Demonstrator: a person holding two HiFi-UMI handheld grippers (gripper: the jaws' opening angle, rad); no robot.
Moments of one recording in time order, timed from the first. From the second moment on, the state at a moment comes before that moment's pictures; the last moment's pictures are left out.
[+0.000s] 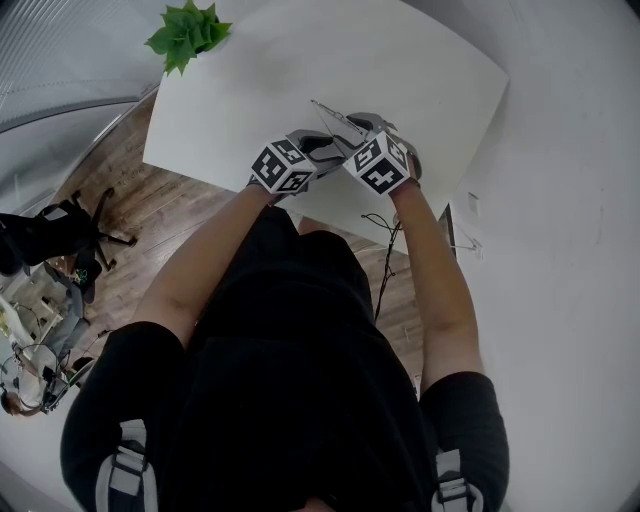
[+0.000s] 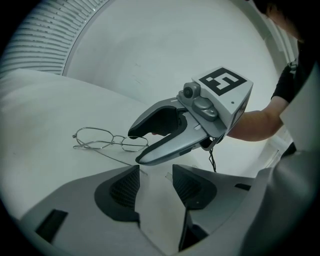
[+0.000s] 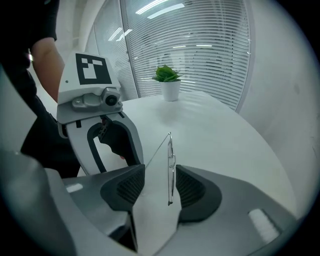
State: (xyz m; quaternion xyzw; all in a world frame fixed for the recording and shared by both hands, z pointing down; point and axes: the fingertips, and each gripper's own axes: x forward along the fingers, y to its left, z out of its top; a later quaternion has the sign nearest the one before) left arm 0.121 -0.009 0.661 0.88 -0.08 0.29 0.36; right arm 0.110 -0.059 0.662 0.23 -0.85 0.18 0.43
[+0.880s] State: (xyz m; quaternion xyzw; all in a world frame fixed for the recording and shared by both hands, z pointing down) left arm 0.122 0.000 0.658 0.89 -0.04 0.30 0.33; right arm 0.120 -0.046 0.689 0.22 -0.82 0.13 0.52
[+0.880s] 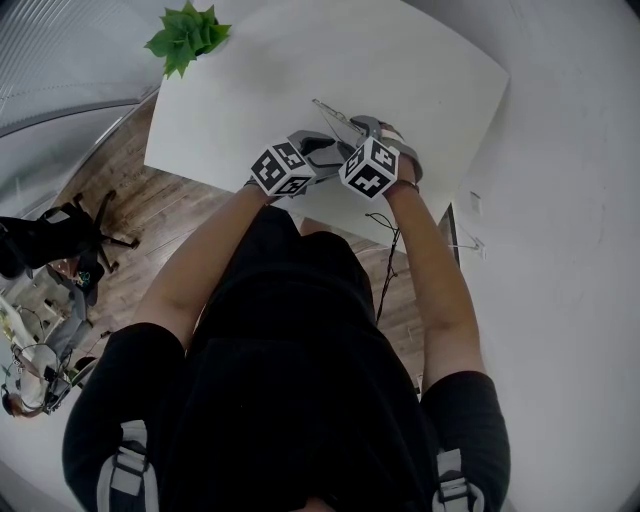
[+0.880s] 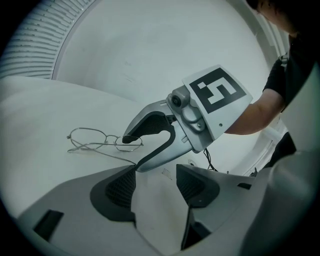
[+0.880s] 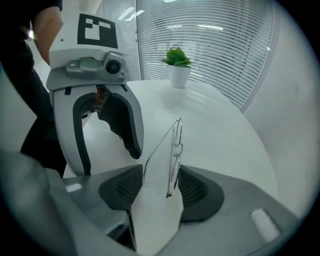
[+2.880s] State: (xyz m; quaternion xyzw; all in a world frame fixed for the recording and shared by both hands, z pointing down) left arm 0.079 -0.078 0.367 0.97 -0.20 0.09 0.05; right arm 0.152 -0.049 0.363 0.47 -0.88 0.10 0.04
